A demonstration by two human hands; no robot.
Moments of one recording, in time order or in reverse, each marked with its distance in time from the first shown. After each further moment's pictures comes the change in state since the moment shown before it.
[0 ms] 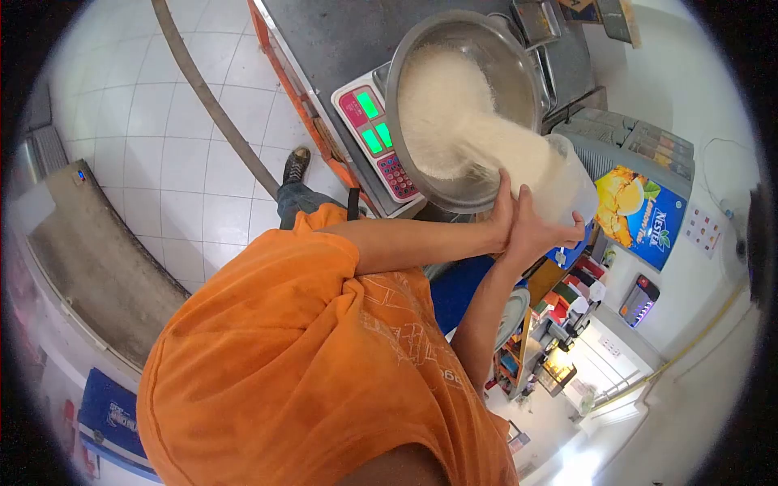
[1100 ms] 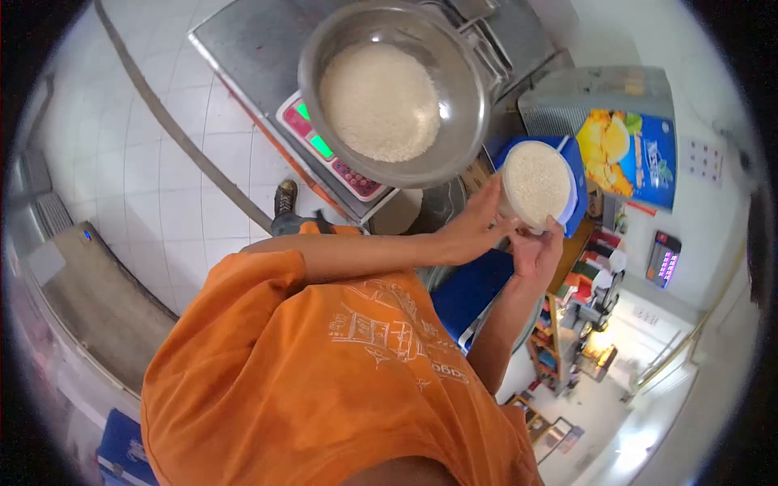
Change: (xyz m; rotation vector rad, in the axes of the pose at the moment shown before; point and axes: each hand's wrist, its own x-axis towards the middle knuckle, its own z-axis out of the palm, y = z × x) left_hand -0.073 -0.023 0.010 1.654 -0.347 0.456; right_hand 0.028 0.136 -0.102 1.361 -0.502 0.757
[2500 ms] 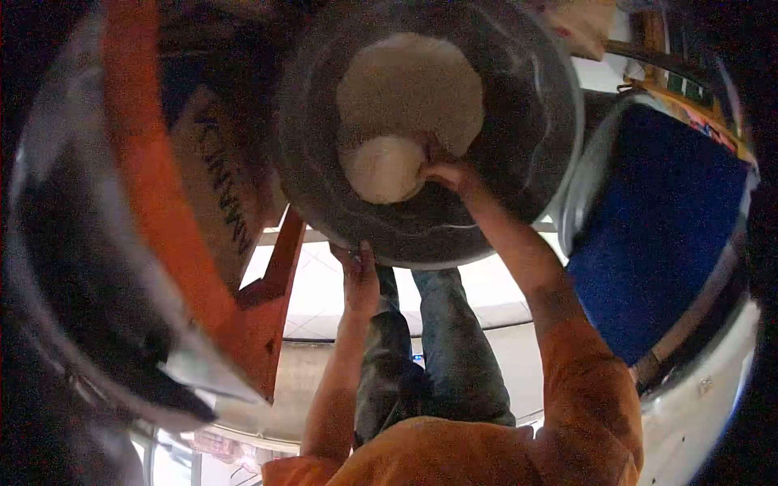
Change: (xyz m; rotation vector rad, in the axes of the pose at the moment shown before) left_hand -0.230 -0.483 -0.098 0.594 0.261 -1.112; right_hand 0.200 0.638 -0.426 -0.177 -0.243 0.726
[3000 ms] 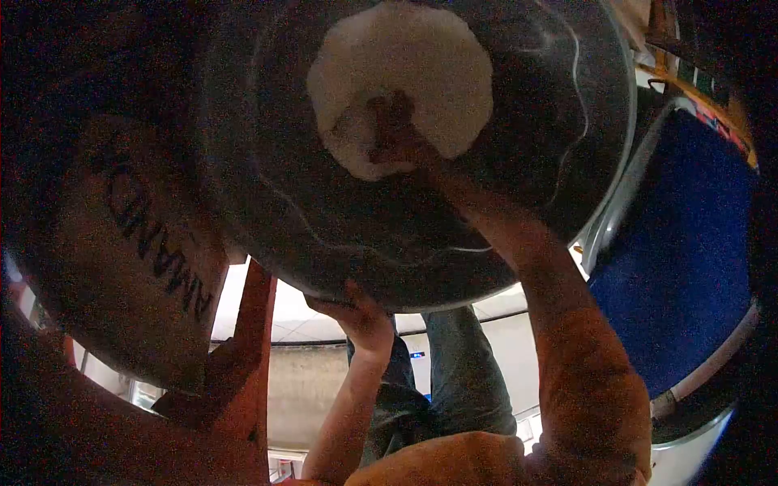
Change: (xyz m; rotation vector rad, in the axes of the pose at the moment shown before) left_hand 0.024 -0.033 0.042 0.005 0.409 0.139; right_hand 0.126 0.015 0.028 -1.046 0.277 -0.016
